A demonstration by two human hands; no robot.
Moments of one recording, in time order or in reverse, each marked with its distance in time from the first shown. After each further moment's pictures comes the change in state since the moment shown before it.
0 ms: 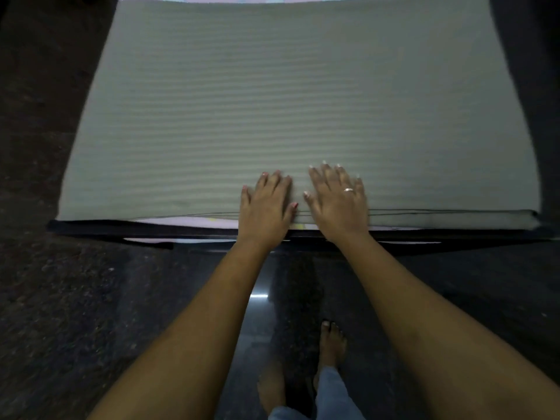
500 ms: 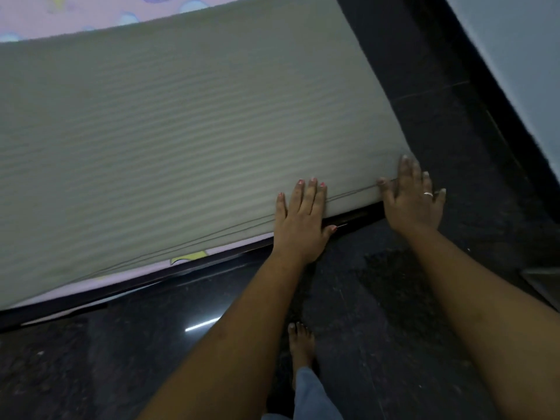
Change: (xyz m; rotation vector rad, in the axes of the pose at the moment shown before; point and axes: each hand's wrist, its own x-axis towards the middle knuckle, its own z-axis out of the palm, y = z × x) left_hand 0.022 0.191 0.085 0.206 -0.213 0.405; right_hand -0.089 0.255 -0.035 0.121 0.053 0.797
